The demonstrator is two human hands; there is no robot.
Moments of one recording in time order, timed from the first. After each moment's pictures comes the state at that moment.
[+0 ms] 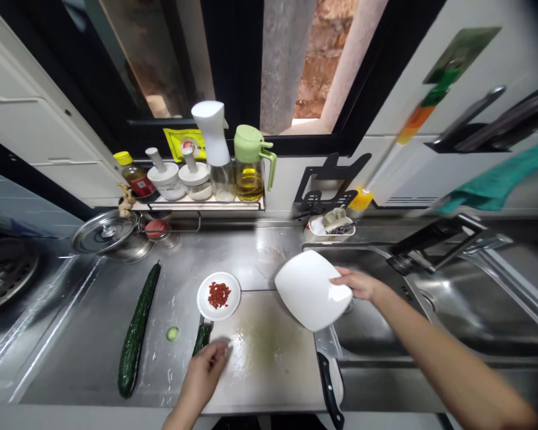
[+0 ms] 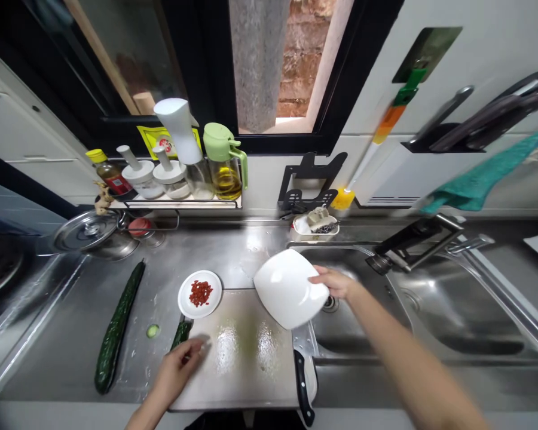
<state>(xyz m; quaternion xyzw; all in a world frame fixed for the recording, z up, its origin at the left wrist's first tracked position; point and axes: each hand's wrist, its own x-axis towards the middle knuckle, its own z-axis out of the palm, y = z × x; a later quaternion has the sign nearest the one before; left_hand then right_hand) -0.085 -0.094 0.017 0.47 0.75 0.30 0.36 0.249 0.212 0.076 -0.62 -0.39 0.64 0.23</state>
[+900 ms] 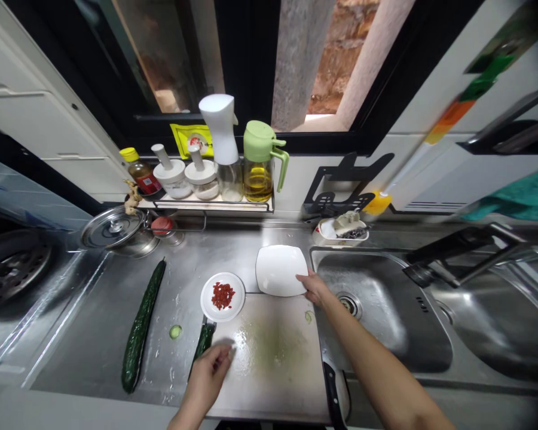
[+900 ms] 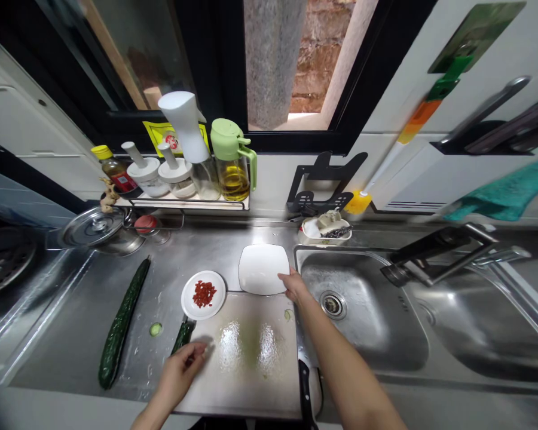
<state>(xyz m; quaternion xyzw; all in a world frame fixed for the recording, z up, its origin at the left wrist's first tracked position) -0.080 -0.091 0.011 0.45 0.76 0.30 0.36 0.144 0.206 -0.038 -0.62 -0.37 0.64 0.26</state>
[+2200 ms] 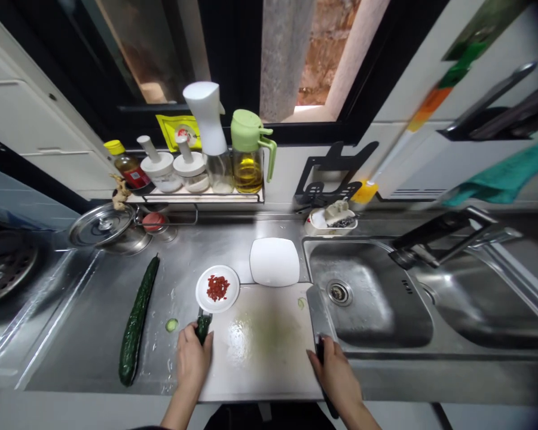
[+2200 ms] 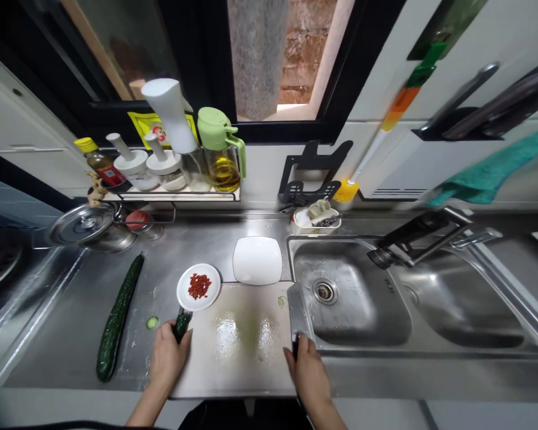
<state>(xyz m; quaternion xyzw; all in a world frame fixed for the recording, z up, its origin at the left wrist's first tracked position) -0.099 -0.090 -0.015 0.39 0.90 0.15 0.12 0.228 -0.010 0.010 -0.66 -0.73 0.18 -0.05</state>
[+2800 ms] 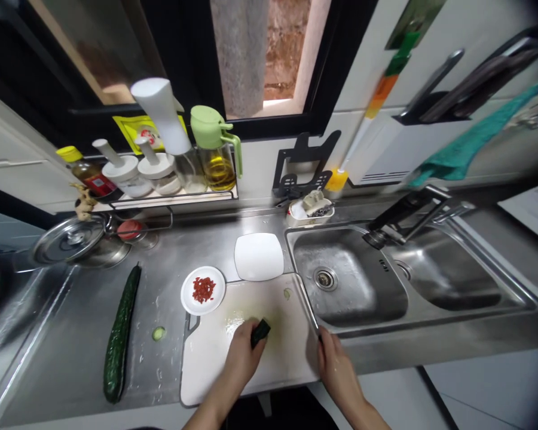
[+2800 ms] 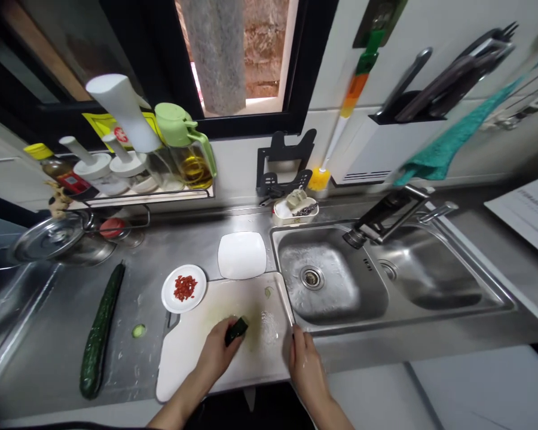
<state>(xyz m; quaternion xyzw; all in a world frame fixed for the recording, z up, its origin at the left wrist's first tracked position) 0.018 -0.042 0.013 0.55 0.68 0.28 0.39 0.260 -0.028 0.011 -0.61 -0.76 0.18 0.16</state>
